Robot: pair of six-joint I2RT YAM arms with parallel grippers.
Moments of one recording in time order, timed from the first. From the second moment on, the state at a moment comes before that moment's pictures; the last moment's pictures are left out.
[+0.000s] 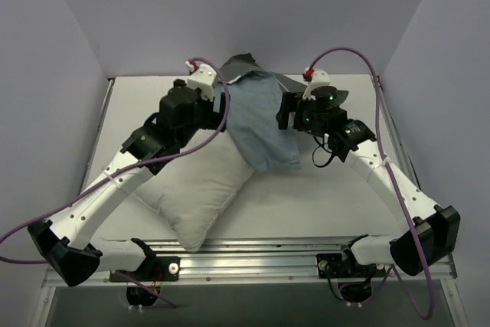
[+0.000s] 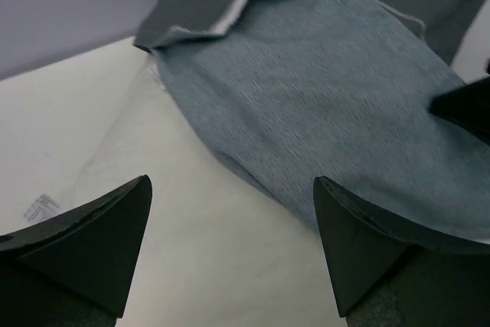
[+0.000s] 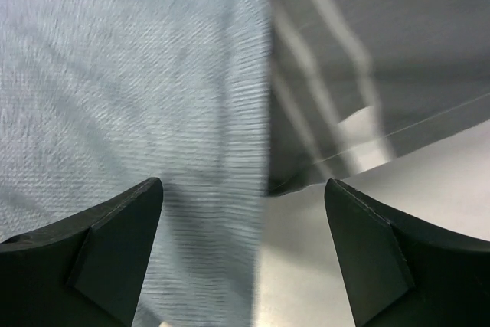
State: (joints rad) left arm -0.67 1.31 1.45 -0.45 -0.34 -0.08; right arm 0.44 1.31 1.24 -0.40 0.09 0.29
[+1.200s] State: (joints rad) left arm -1.02 1.11 0.90 -0.27 -0.43 0.04; right arm 0.81 1.36 1.06 -0.22 0.29 0.38
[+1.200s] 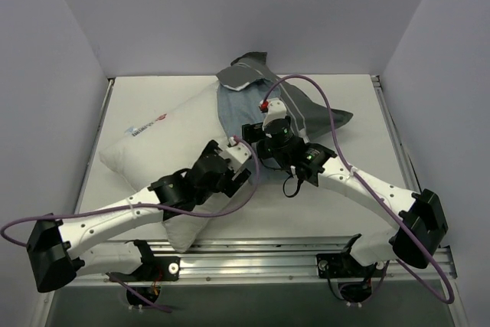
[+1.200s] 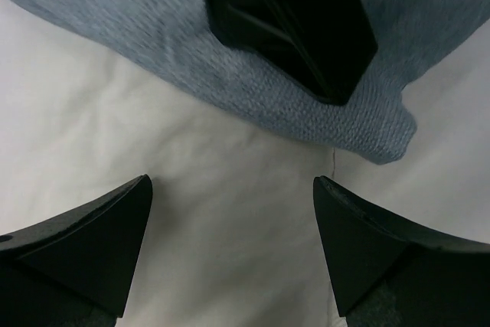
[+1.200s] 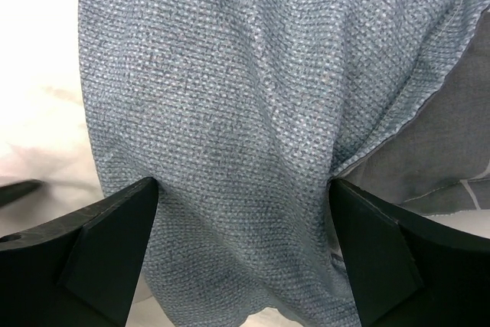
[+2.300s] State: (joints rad) left arm -0.99 1.11 0.76 -0.14 -0.53 -0.21; right arm 0.85 1.40 1.13 -0.21 0.27 0.31
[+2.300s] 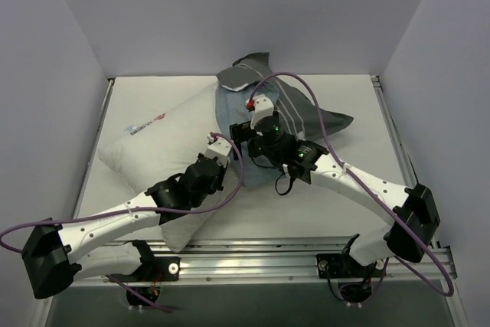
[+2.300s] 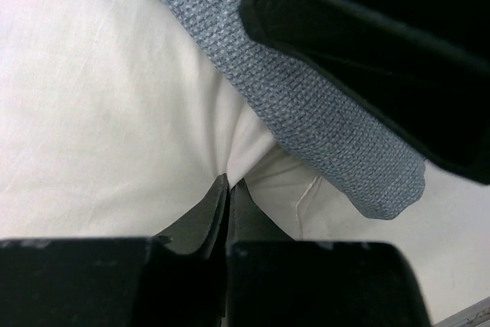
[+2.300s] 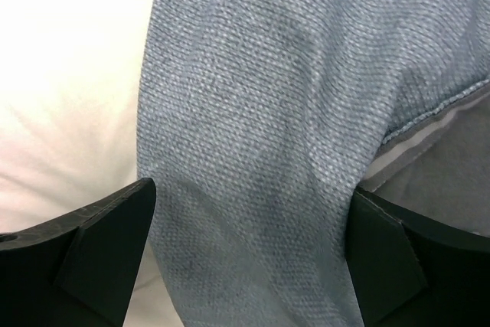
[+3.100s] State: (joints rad) left arm -0.84 0.96 0.83 -0.47 -0.39 -0.42; right arm 0.55 1.57 1.13 -0.18 0.57 0.47
